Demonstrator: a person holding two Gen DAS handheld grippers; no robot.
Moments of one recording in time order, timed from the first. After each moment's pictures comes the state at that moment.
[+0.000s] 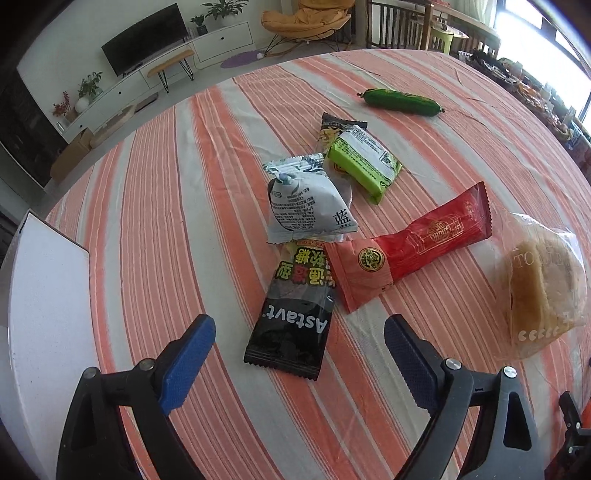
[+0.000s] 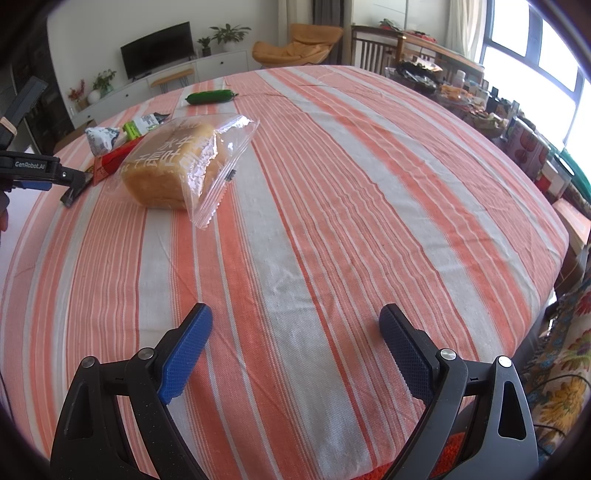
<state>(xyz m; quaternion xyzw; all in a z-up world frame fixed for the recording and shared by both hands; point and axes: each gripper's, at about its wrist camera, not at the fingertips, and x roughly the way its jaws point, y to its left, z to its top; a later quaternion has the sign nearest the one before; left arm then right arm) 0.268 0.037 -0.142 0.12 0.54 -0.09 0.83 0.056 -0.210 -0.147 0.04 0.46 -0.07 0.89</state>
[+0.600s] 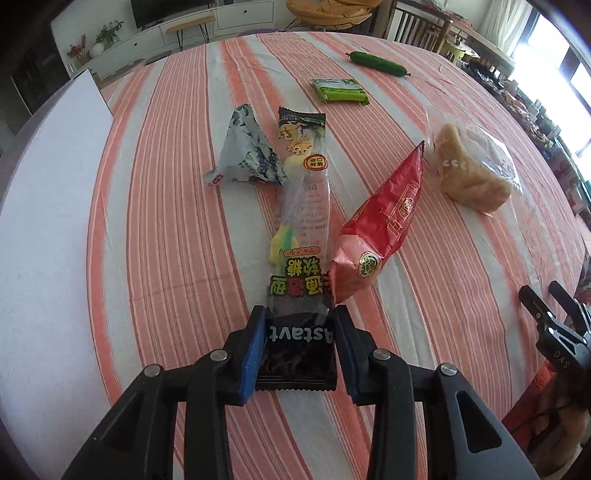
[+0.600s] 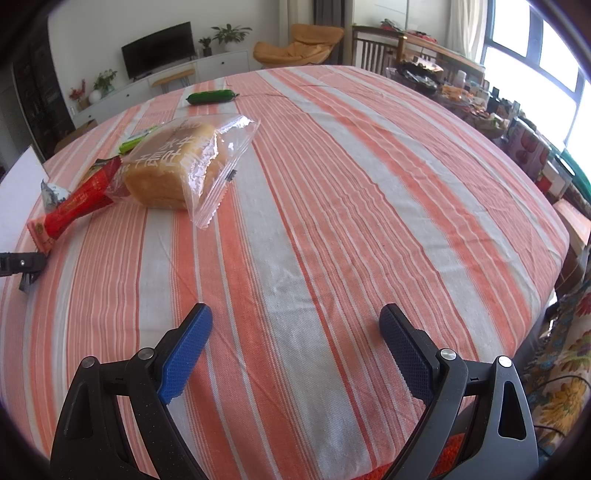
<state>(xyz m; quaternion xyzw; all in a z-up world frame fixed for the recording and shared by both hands) 0.114 0.061 -0.144 0.02 0.57 -0.09 0.82 0.058 -0.209 -0.147 0.04 0.46 -0.07 0.89</state>
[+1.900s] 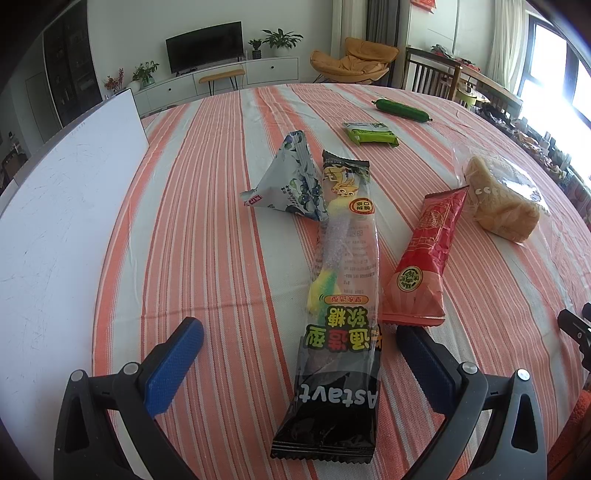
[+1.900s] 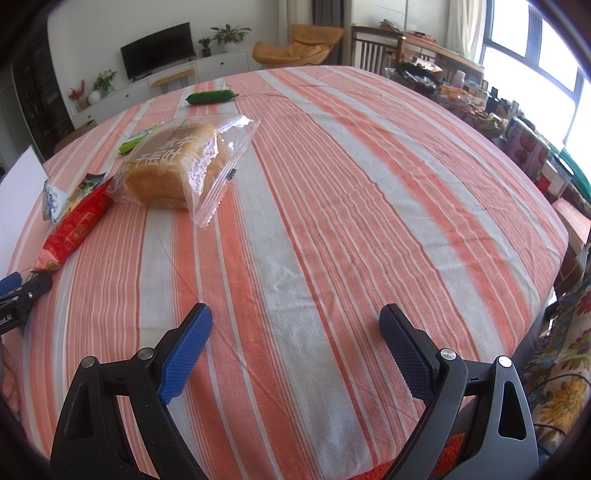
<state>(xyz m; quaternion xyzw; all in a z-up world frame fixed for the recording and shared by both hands) 0.110 0.073 -0.164 0.02 0.45 -0.04 0.89 0.057 -0.210 -0.148 0.04 0.45 -0.06 0.89</state>
